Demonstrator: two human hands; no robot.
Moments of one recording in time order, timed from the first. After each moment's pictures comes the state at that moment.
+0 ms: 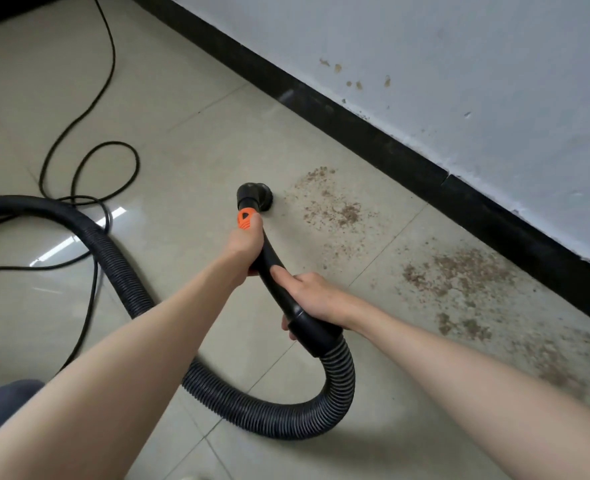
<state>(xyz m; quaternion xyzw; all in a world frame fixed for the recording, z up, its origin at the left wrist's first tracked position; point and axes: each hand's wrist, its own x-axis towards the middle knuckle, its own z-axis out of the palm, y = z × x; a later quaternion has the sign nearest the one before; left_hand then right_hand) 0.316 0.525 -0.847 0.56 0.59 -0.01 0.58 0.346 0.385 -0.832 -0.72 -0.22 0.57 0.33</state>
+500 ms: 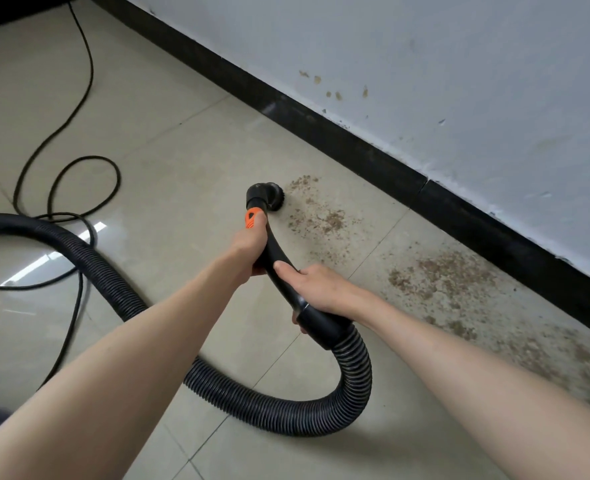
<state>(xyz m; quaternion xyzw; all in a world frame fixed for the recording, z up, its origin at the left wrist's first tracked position) 0.341 0.517 -0.853 0.53 0.56 -0.01 0.64 0.368 0.379 -0.824 -0.79 -0.22 0.48 0.30</state>
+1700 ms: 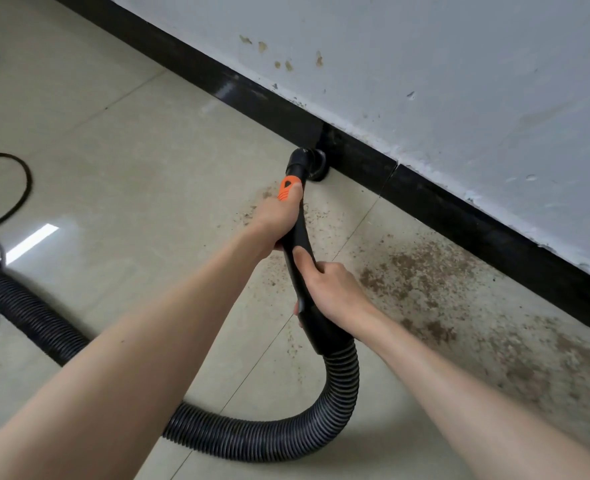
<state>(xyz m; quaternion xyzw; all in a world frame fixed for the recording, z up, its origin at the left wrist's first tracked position) 0.451 0.476 -0.867 0.67 0.43 -0.09 0.60 0.425 0.342 -0.864 -0.82 -0.10 0.42 0.37</state>
